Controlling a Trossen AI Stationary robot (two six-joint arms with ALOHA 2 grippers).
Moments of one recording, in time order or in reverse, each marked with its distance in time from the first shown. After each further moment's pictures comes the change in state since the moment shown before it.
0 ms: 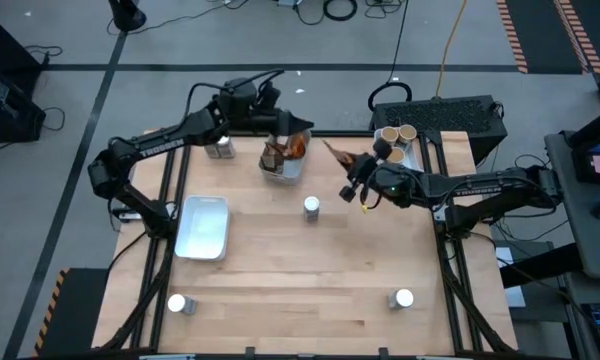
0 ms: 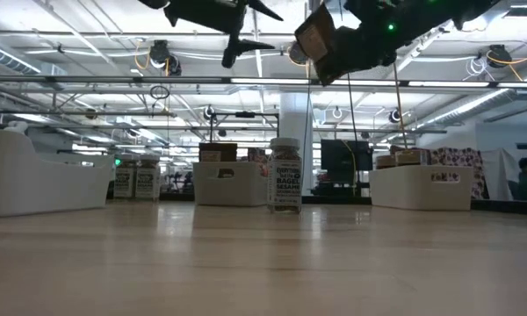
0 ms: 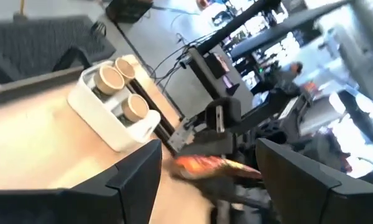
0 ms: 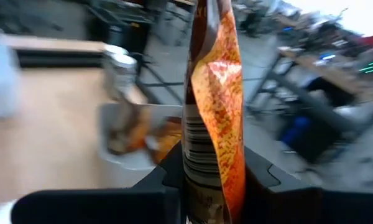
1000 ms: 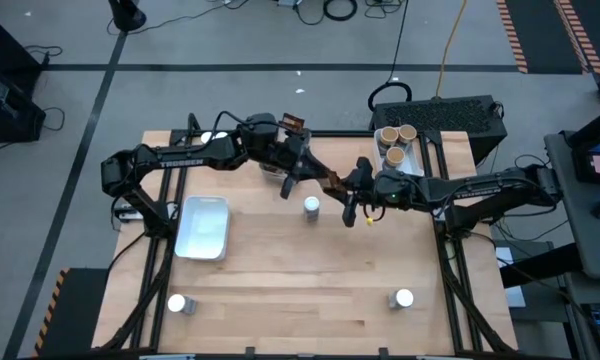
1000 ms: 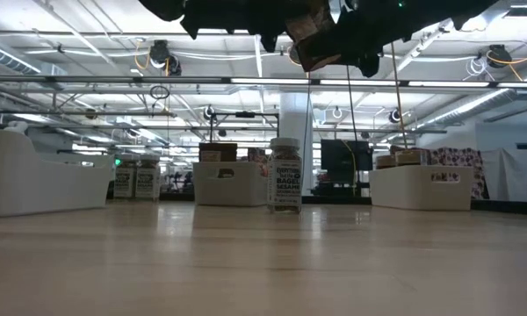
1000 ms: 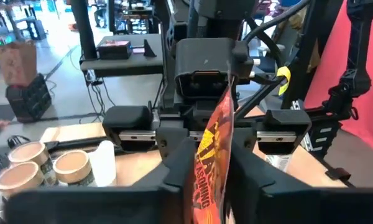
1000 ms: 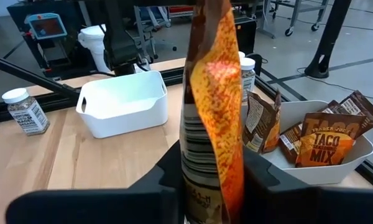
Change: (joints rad) left arm -0.194 0.089 -0.113 0.264 0.194 0.908; right arm 0.059 0.007 0.000 0.010 -0.407 0.285
